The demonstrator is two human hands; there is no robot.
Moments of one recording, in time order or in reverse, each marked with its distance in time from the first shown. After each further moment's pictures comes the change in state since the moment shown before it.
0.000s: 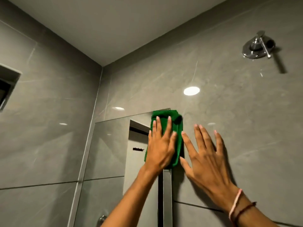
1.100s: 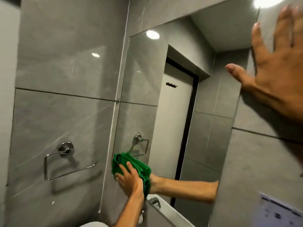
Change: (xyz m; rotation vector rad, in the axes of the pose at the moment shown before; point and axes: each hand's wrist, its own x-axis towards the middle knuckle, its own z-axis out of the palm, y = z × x) left_hand -0.347 -0.236 0.054 0.010 0.195 -1.421; right_hand 0.055 -0.015 0.087 0.058 0.254 -0.101
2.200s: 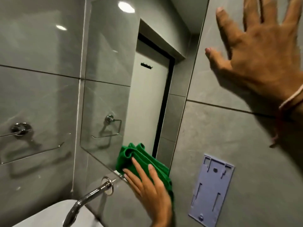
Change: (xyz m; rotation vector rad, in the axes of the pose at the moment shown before) left_hand -0.232 0.019 0.026 -0.210 -0.069 0.141; right_hand -0.037 0.023 -0.056 -0.159 -0.105 -0.106
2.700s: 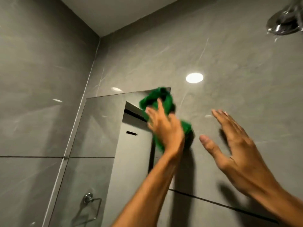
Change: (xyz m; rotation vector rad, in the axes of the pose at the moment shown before) left_hand 0.045 0.374 0.037 -0.448 -0.225 0.684; right_hand -0.029 0.044 -0.062 0.827 -0.074 0.310
